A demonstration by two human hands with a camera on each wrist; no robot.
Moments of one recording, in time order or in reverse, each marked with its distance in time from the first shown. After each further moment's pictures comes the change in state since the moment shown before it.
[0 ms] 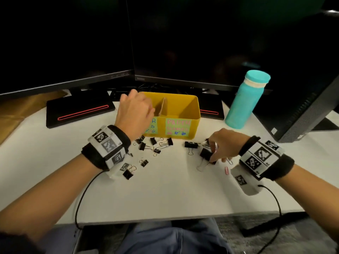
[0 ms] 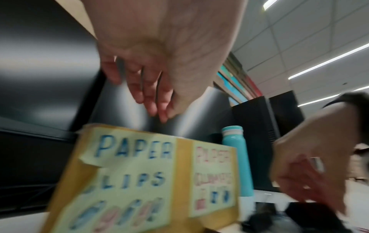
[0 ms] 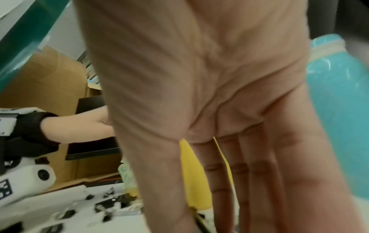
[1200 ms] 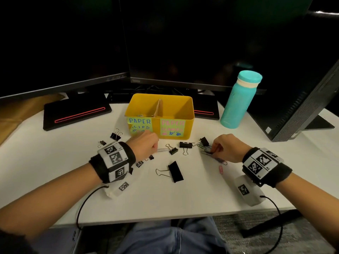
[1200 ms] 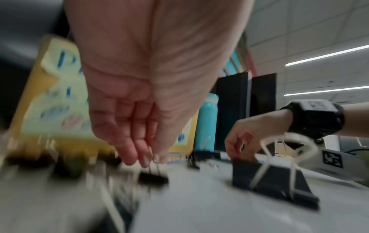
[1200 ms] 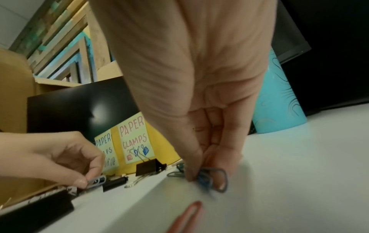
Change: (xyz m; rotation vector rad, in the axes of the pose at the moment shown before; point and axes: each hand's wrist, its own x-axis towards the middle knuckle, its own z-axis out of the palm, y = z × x) left_hand -0.027 0.023 0.032 -0.156 -0.634 0.055; right_hand 0.012 0.045 0.037 0.256 0.229 -0.048
